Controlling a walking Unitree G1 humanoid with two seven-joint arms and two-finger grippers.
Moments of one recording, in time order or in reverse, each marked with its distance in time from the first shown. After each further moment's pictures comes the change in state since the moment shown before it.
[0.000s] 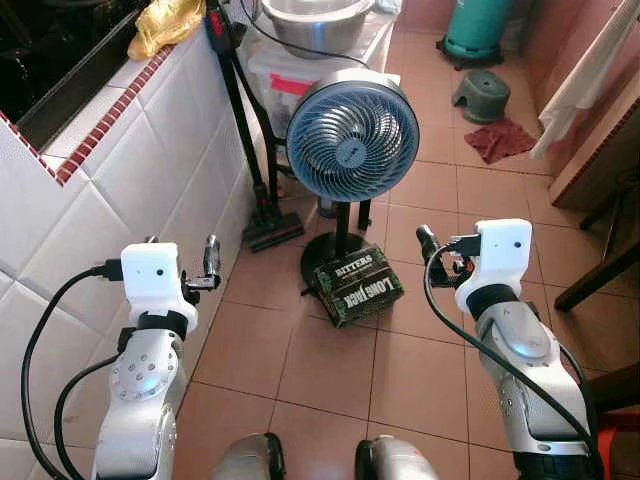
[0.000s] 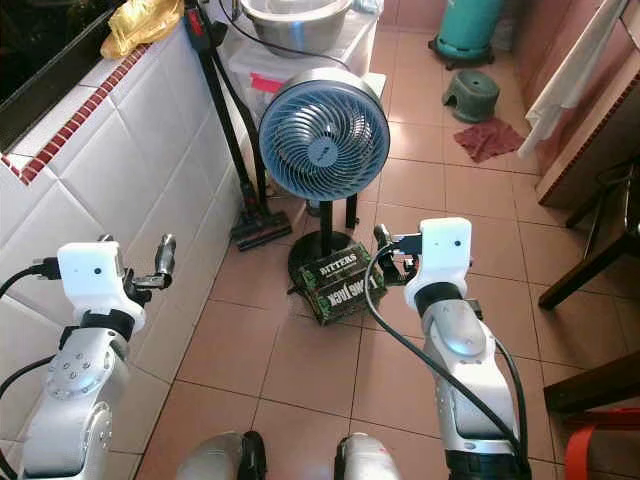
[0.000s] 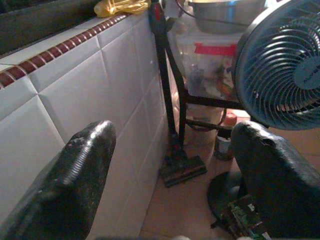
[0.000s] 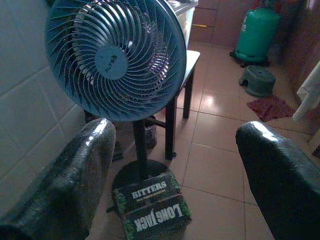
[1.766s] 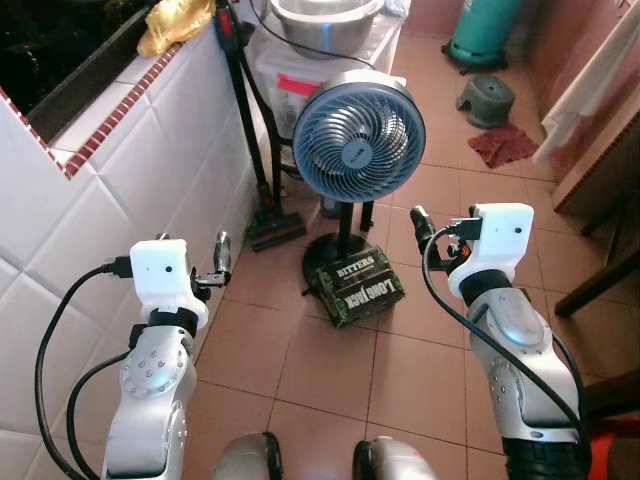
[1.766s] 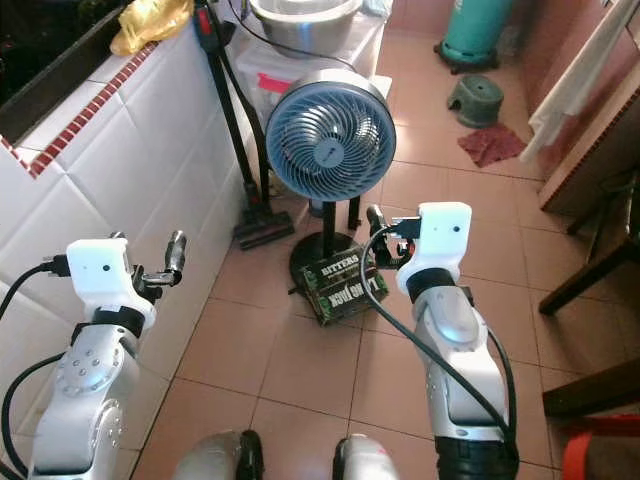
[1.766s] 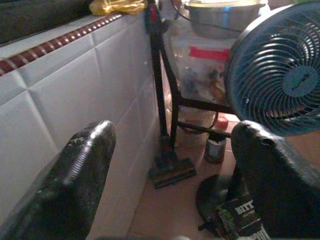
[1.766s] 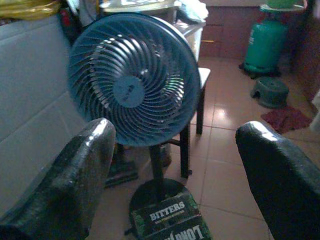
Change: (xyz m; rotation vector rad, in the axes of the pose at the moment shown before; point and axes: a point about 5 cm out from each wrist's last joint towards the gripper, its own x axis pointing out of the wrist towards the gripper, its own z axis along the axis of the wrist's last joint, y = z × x) left arm 0.001 -0.011 0.003 -0.048 -0.007 -0.023; right arm 0.009 0.010 0.015 0.087 -0.069 0.020
